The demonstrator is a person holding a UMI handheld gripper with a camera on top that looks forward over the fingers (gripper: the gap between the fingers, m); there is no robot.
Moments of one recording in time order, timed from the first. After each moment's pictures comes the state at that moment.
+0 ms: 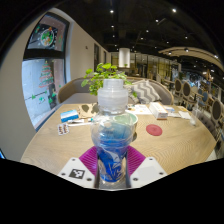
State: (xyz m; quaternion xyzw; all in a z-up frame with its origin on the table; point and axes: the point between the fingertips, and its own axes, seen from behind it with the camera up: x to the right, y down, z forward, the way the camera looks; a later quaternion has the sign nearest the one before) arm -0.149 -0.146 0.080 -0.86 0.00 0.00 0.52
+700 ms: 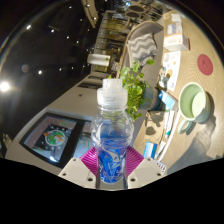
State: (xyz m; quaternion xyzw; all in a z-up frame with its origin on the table) arm -0.265 0.019 0.245 -0.66 0.35 0.53 0.40
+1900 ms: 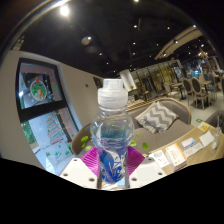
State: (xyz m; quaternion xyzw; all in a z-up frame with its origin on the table) arm -0.080 0.069 0.301 -0.76 0.08 0.18 0.62
